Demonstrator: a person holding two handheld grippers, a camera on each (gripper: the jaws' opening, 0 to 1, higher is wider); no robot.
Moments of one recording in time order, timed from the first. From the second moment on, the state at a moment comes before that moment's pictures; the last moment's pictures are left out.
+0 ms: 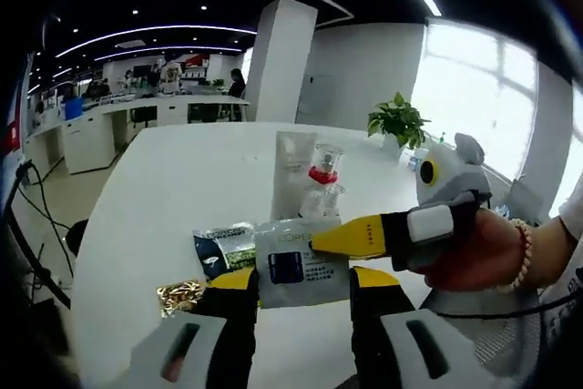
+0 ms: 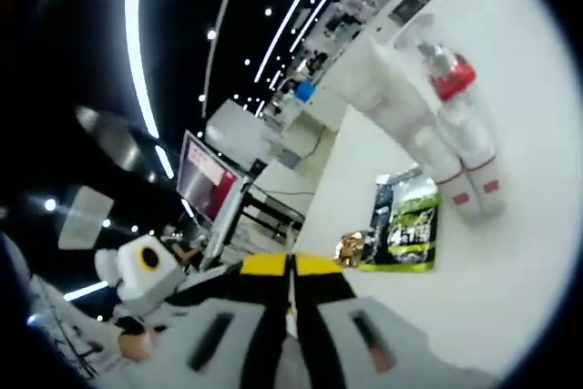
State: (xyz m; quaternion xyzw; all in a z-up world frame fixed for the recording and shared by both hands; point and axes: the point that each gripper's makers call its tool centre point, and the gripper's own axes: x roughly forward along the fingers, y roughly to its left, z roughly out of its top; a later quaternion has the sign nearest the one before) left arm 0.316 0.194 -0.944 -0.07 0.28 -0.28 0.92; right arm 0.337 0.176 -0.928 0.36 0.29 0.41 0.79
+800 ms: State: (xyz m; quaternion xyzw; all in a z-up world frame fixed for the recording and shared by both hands) left arm 0.304 0.212 -0.940 -0.27 0.35 -0.35 0.83; right arm 0.315 0.194 -0.922 0.35 0.33 0.46 0.75
